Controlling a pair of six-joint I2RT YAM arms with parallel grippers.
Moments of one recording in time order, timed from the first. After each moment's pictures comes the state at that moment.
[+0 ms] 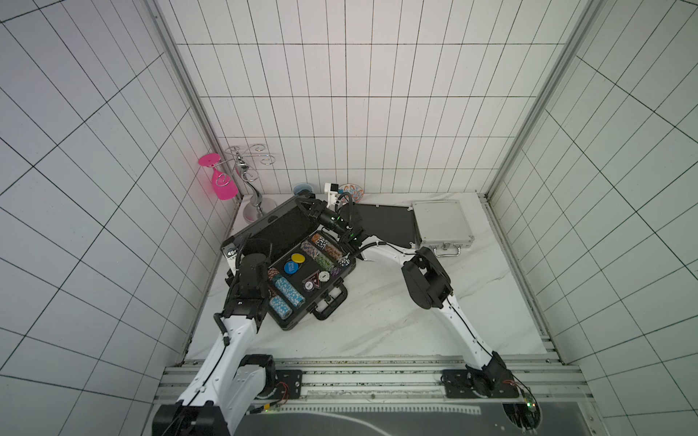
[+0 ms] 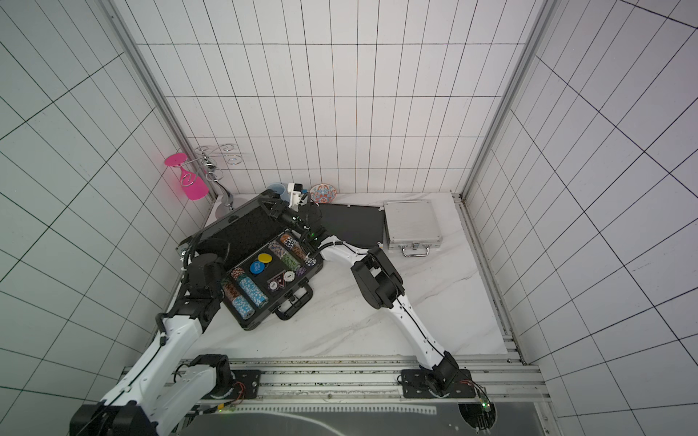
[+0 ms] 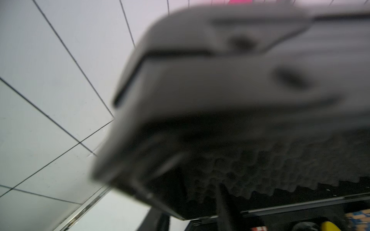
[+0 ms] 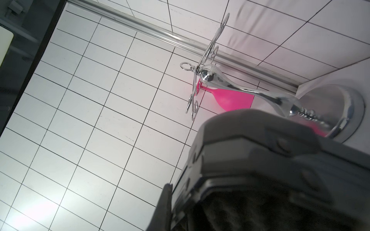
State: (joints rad) left arm -0.04 0.89 0.52 -0.10 -0.63 -0.36; right arm 0.78 2.48 1.99 0.80 -0.30 1.33
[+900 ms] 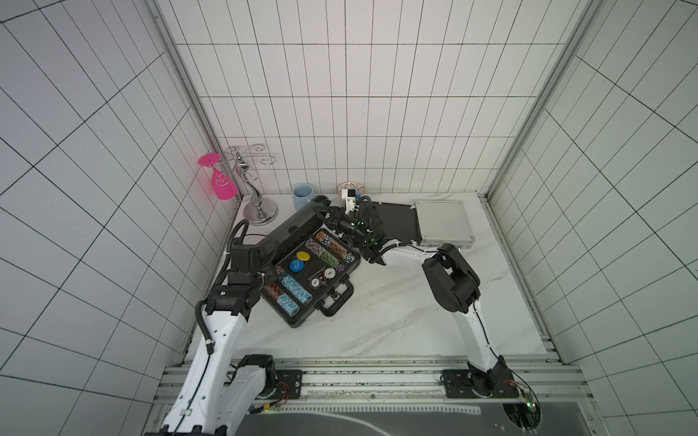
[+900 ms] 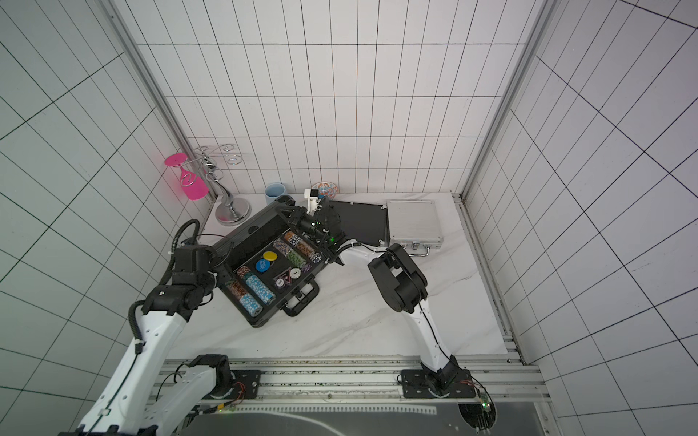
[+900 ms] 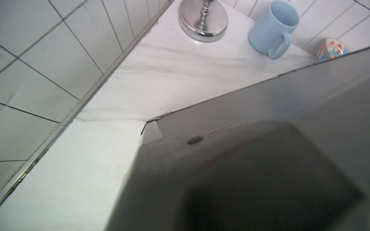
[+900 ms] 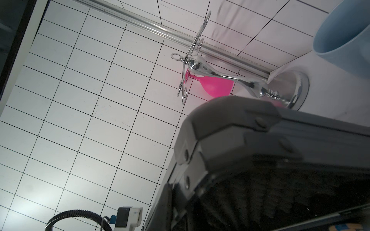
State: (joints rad) left arm -0.02 0.88 0.84 -0.78 -0.12 -0.48; right arm 0.72 2.23 1.58 0.86 -0.40 1.30
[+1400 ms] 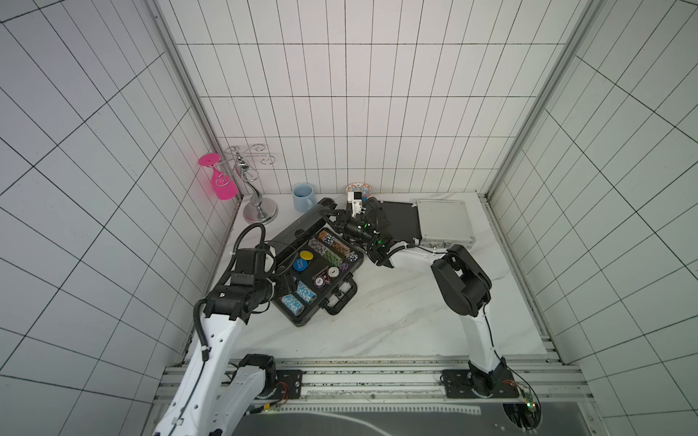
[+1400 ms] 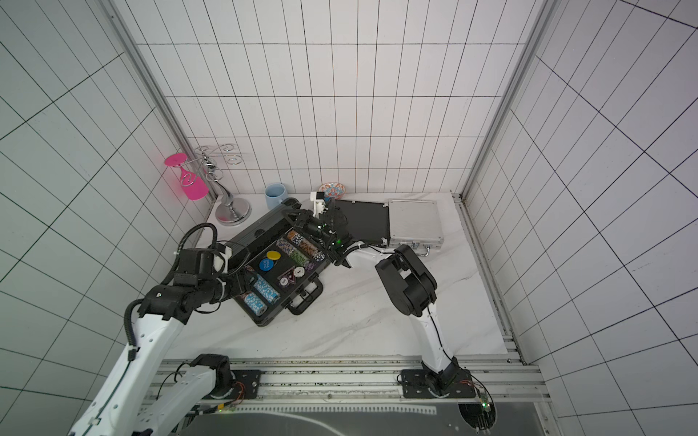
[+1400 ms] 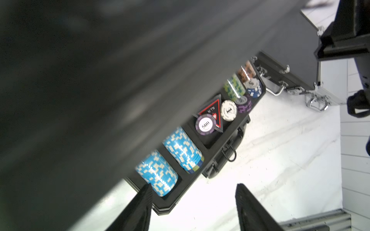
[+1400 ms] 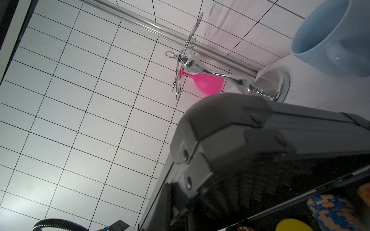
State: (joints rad) left arm -0.09 0.85 0.89 -0.97 0.29 -0.44; right arm 0.71 2.14 1.45 0.84 -0.41 1.25
